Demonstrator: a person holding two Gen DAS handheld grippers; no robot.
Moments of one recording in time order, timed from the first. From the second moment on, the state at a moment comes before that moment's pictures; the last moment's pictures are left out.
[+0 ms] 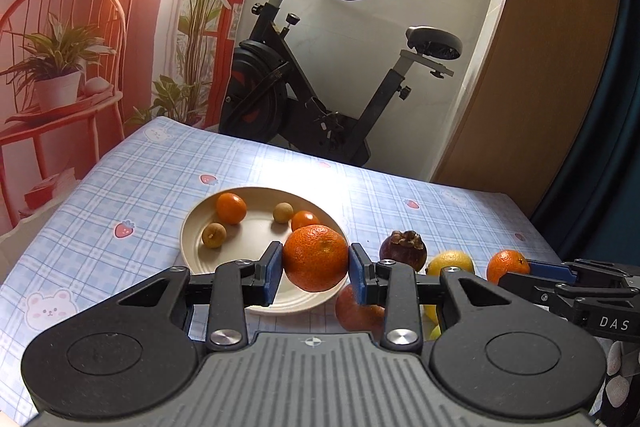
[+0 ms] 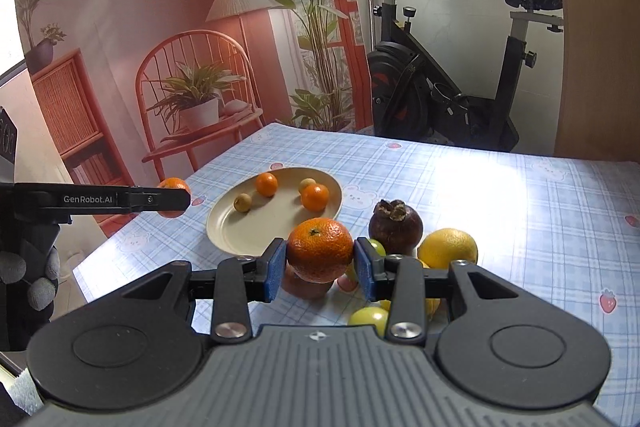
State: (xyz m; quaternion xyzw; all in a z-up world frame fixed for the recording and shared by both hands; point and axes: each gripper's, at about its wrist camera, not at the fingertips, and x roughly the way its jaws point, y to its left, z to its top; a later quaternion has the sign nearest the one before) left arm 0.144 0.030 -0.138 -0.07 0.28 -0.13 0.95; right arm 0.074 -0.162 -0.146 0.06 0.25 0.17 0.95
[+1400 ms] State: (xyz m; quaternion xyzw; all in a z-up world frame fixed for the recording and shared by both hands) left arm 0.292 0.066 -0.226 0.02 0.46 -0.15 0.88; right arm 0.309 -0.081 -0.230 0.00 0.48 0.24 0.84
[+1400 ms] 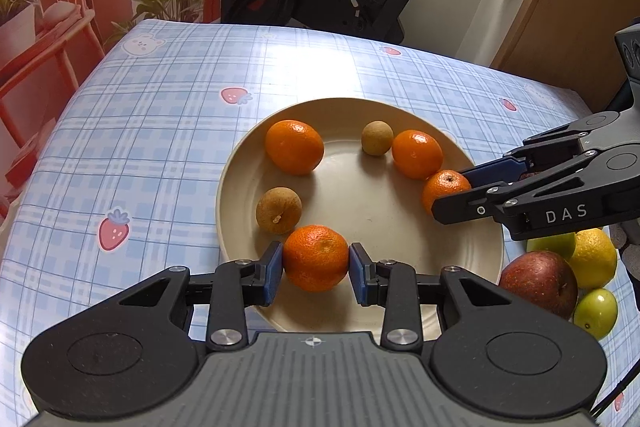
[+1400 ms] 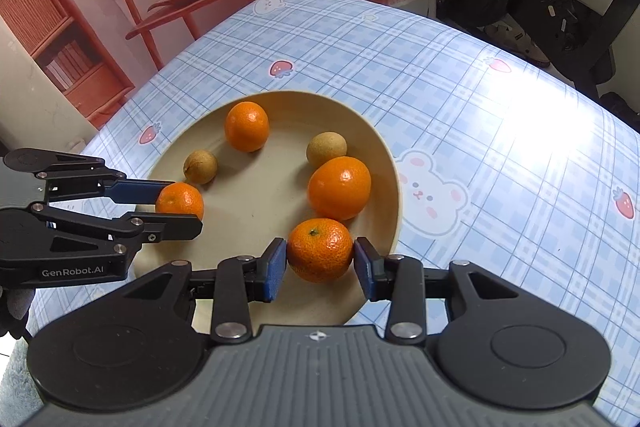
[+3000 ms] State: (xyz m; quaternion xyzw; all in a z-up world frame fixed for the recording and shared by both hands) left arm 0.304 0.074 -0.223 0.01 0.40 -0.13 0.91; right arm 0.316 -0.091 -0.220 0.03 0.42 0.21 0.88
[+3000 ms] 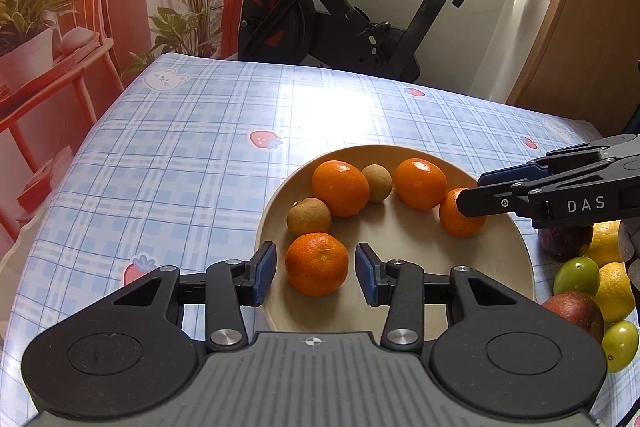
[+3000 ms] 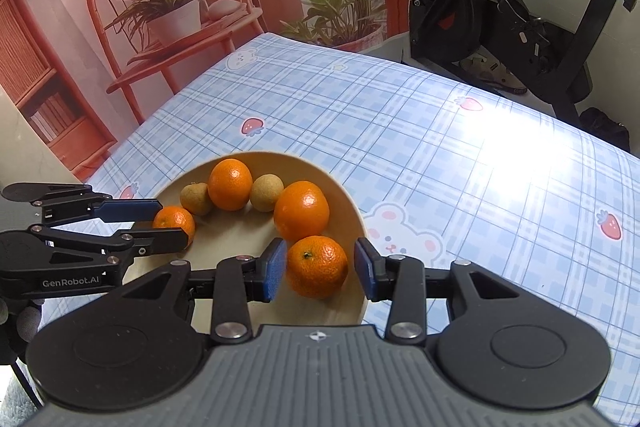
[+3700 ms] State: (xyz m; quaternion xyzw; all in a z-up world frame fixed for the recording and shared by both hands) left arm 0.218 0.044 -0.134 -0.03 0.30 -0.08 0.95; right arm 0.191 -0.148 -0.136 0.08 0.31 0.14 0.94
